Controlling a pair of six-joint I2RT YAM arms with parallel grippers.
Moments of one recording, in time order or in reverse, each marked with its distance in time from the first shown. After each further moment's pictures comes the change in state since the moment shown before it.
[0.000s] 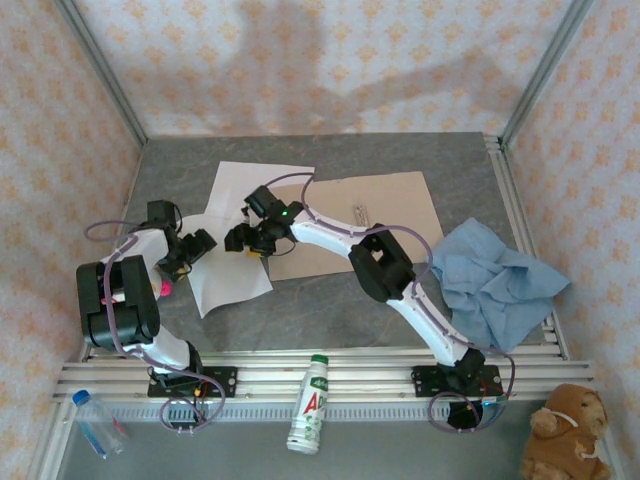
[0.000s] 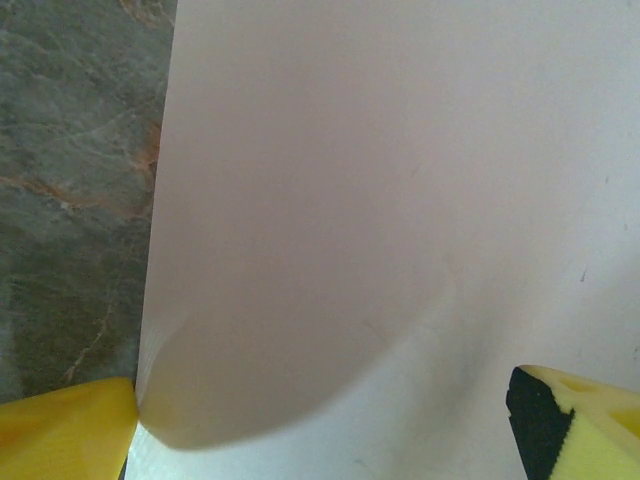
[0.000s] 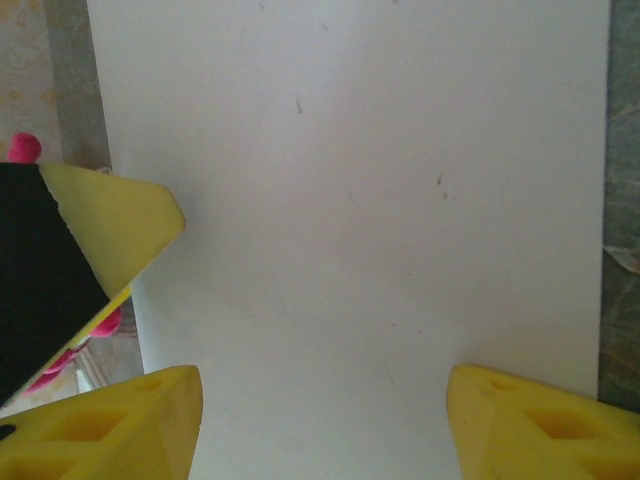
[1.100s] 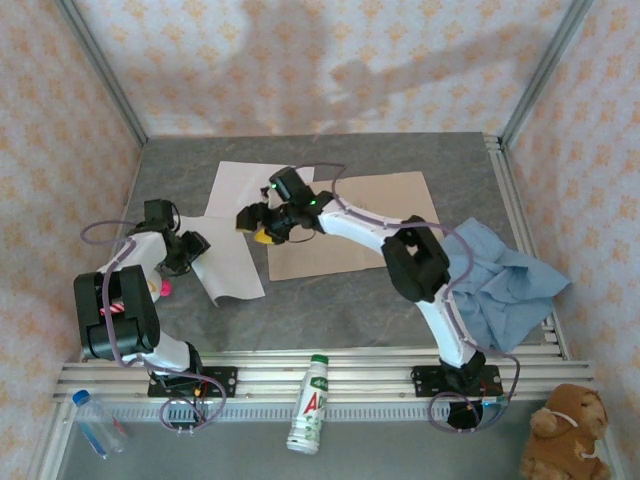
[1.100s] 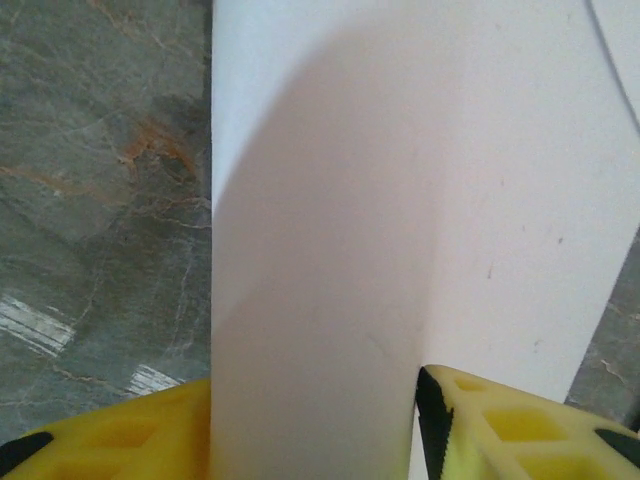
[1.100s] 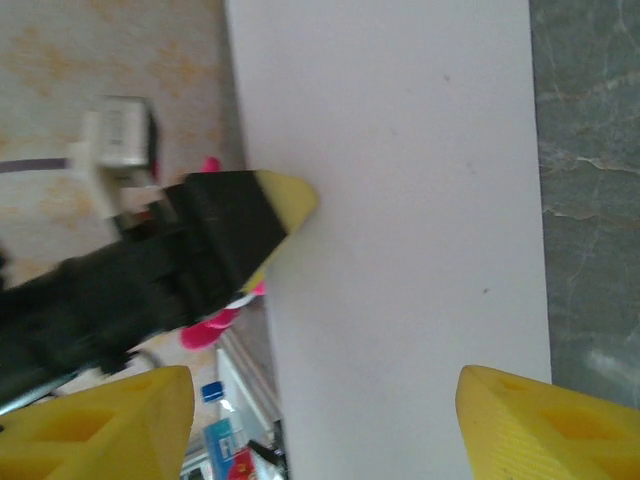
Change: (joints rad) left arm 0.000 -0.066 -0.009 0.003 0.026 -0.028; right arm -0.083 -0.333 -0.331 0.191 -0.107 0.149
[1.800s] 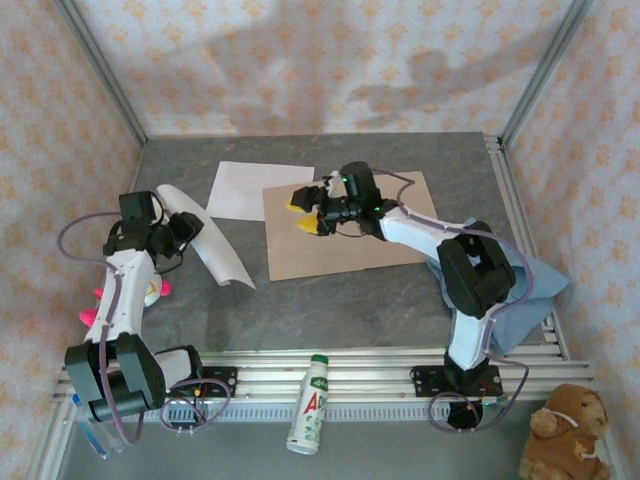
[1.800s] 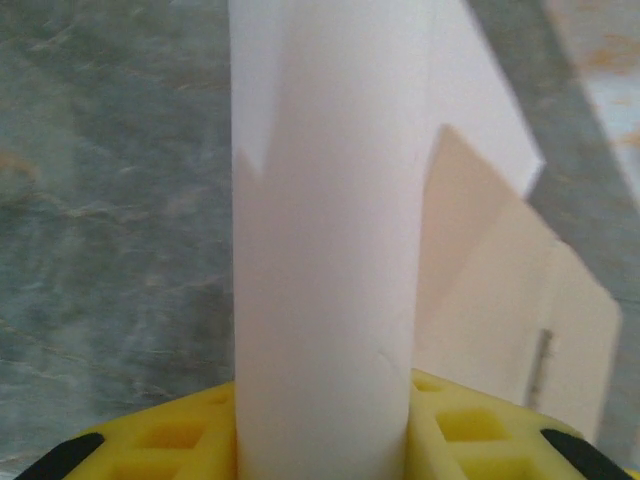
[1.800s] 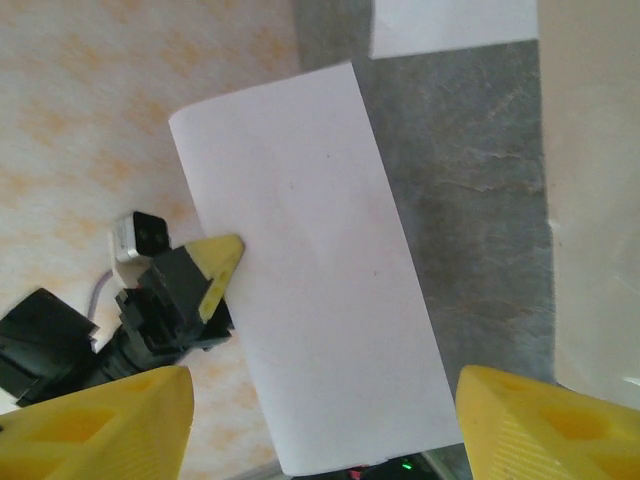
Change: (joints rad) left arm 0.016 -0.332 0.080 -0.104 0.210 -0.073; right arm -0.236 -0.359 -0.583 0.484 -0.164 0.311
